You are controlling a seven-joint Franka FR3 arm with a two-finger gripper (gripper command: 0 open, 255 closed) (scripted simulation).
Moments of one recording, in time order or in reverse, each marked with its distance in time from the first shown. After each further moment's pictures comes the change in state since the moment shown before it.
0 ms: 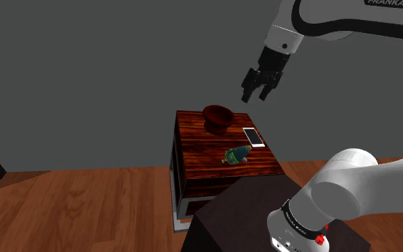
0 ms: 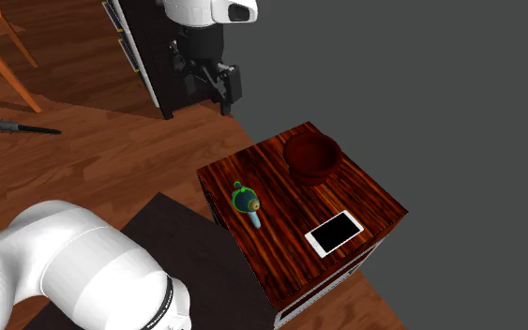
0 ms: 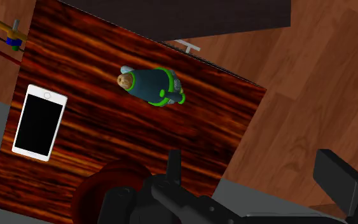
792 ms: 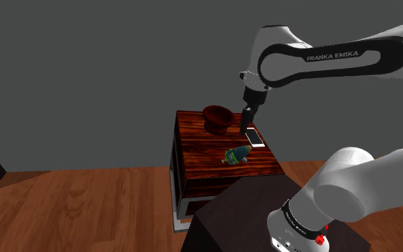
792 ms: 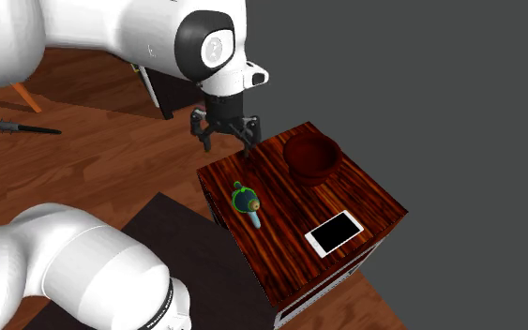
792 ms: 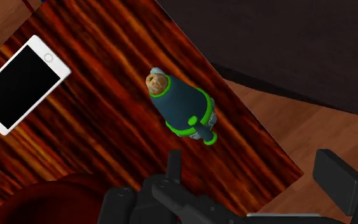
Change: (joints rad) arm 0.070 0.158 -0.071 -0.197 -0.157 0.216 -0.395
